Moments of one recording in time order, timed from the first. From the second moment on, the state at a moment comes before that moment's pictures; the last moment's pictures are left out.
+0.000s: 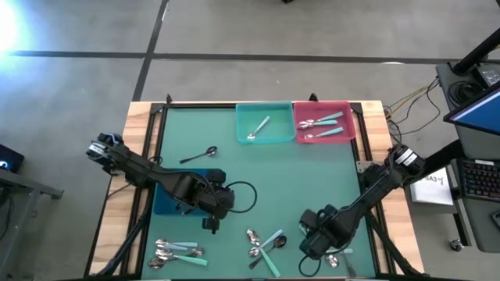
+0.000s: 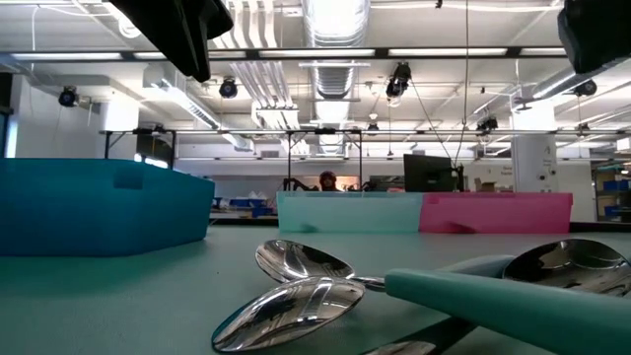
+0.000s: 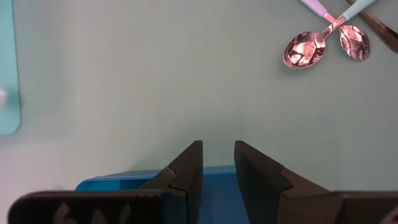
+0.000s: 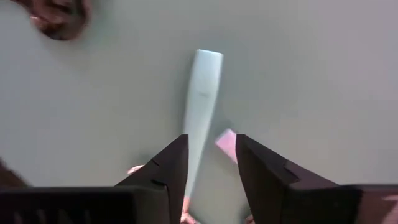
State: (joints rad) left arm -0.43 1.60 1.33 -0.90 -0.25 -0.27; right arm 0.73 1.74 1.18 -0.89 0.06 1.40
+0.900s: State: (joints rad) left arm -0.43 1.60 1.33 -0.89 -0.25 -0.24; right arm 0.72 1.77 1.06 -0.65 0.18 1.42
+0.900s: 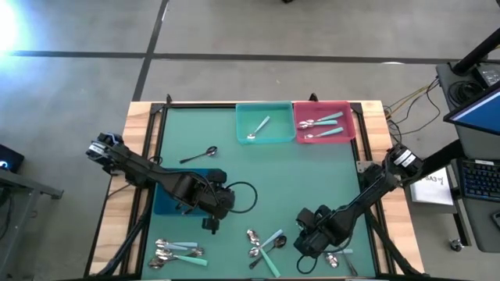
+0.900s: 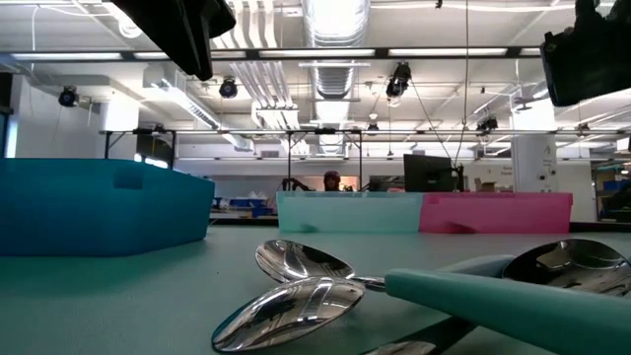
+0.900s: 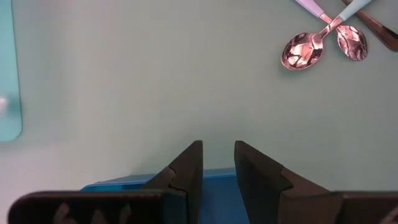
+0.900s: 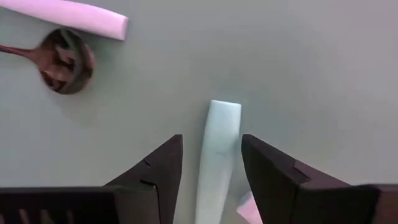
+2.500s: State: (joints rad) left arm -0.42 1.60 1.08 0.13 -0.55 0.13; right arm 0.72 1.55 1.24 -0.09 1.13 0.10
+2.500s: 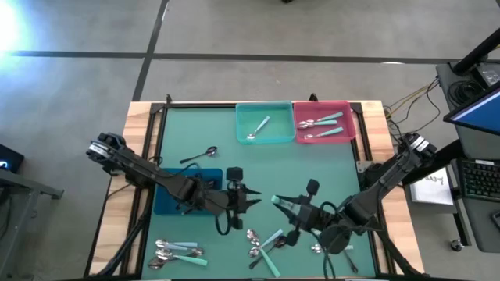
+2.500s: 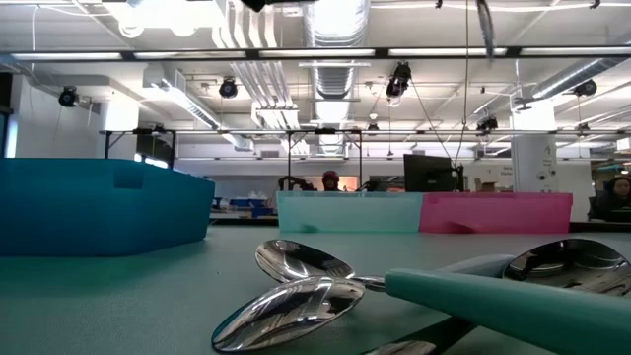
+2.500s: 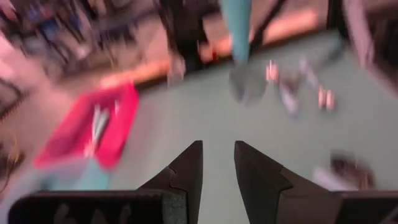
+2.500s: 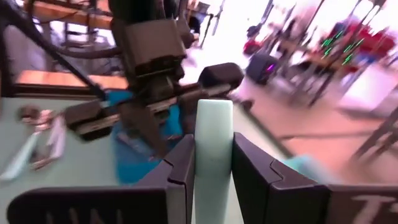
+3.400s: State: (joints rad) left arm -0.42 1.61 0.93 0.81 -0.45 0.17; right arm 0.62 1.64 1.29 0.27 1.02 -0.41
